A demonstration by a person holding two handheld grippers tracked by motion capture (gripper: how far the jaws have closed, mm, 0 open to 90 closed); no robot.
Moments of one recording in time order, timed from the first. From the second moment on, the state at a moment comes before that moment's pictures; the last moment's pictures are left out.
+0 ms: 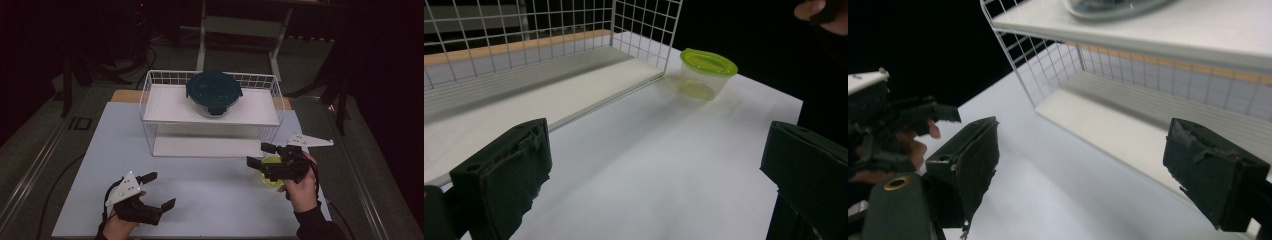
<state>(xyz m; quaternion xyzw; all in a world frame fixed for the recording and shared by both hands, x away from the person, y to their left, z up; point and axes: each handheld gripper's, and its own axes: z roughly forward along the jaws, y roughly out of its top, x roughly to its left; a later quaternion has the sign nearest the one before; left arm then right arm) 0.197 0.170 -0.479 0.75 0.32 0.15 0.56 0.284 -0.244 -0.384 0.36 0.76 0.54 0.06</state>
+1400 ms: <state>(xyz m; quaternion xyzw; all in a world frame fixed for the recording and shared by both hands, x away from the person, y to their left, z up) 0.198 0.174 -0.482 0.74 0.32 0.16 0.57 0.288 -0.379 -0.477 0.50 0.73 0.43 0.15</state>
